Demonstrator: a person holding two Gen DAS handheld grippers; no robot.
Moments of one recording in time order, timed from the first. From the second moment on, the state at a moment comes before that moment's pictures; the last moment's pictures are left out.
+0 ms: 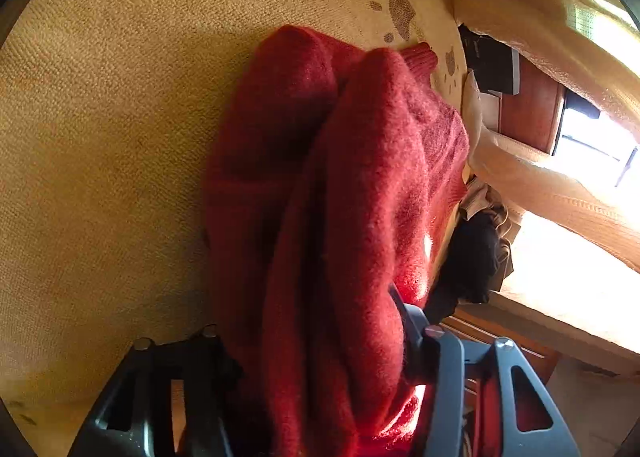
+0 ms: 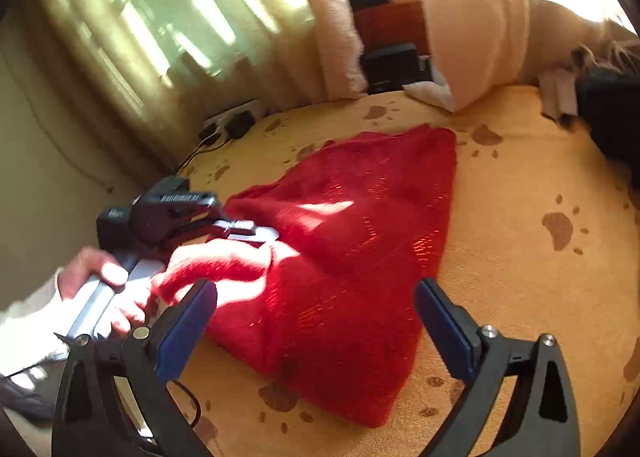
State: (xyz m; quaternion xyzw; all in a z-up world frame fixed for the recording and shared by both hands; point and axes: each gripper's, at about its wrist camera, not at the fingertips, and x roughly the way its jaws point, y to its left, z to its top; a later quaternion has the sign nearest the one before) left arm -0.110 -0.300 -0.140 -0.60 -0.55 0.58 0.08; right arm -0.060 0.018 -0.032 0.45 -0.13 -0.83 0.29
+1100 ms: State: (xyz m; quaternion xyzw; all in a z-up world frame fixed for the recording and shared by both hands) left arm -0.101 -0.310 -0.152 -0.55 -0.59 0.56 0.16; right arm -0.208 0.020 -0.119 0.53 -0.26 -0.76 0.28
